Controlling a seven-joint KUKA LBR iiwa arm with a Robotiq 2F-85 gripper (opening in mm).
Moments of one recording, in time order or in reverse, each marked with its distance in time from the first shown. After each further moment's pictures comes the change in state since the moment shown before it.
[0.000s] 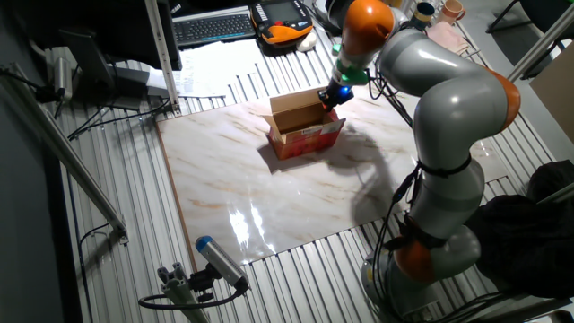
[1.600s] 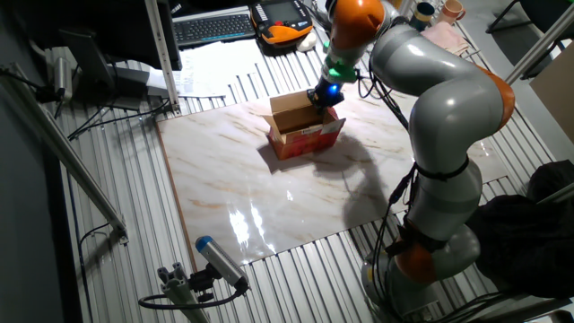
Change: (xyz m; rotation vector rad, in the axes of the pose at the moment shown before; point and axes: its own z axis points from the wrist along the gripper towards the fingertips) arm 0.022 0.038 -0.050 0.046 0.034 0.057
